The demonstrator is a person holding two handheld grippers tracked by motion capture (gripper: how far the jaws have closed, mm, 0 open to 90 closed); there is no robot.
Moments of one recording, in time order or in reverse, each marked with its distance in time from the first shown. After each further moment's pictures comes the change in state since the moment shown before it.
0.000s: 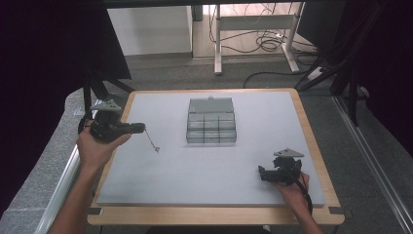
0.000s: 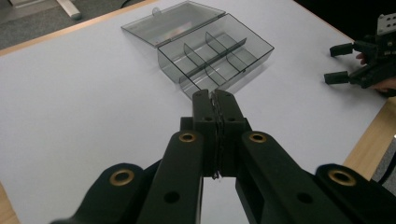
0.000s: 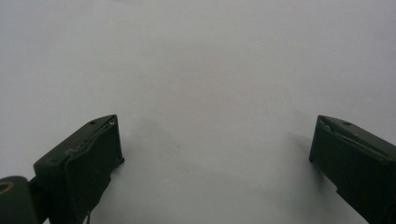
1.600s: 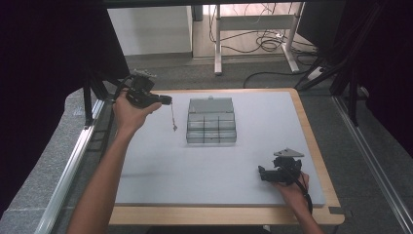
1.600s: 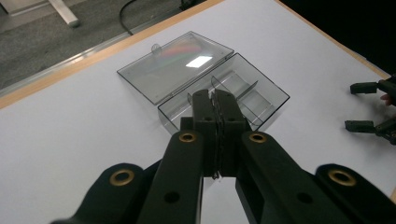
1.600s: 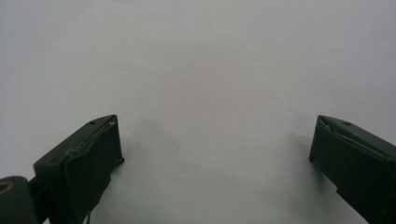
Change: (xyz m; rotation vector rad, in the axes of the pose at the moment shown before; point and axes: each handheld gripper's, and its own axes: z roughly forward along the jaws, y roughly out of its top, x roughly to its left) left arm 0.006 0.093 0.074 0.040 0.005 0.016; right arm 0.000 0.000 0.000 0.000 0.001 0.001
